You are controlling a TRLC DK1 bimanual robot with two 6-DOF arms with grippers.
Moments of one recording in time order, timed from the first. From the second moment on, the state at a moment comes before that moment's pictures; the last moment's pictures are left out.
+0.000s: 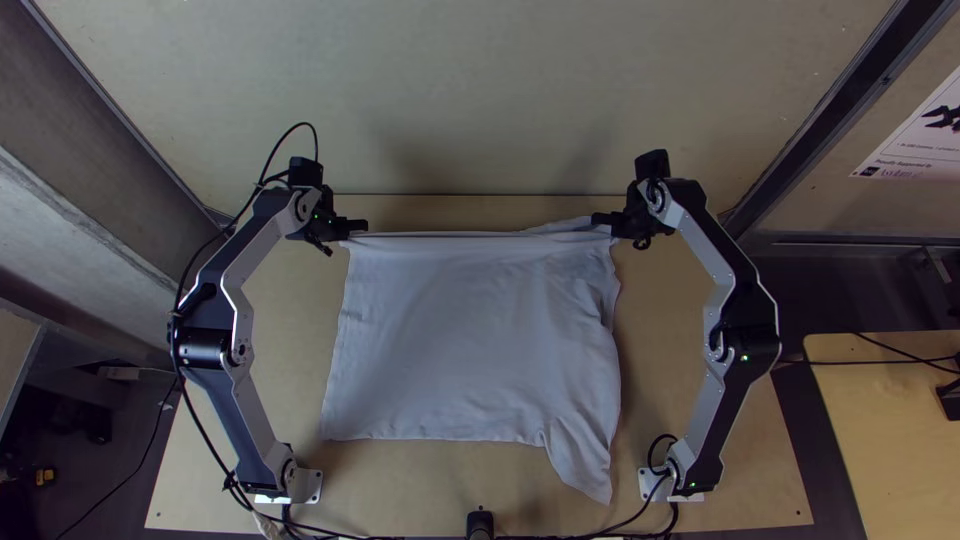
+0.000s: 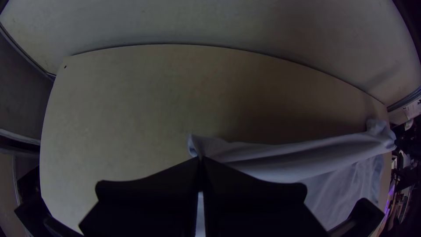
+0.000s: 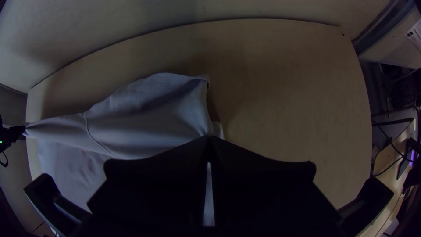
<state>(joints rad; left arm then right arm) -0.04 1.96 1.75 -0.74 -0.02 -0.11 0.13 2.05 1.82 -0.87 -0.02 0.20</state>
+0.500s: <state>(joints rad) -0.04 1.76 1.43 -0.65 -0.02 -0.11 0.17 1.76 1.40 -0.78 -0.02 0.21</state>
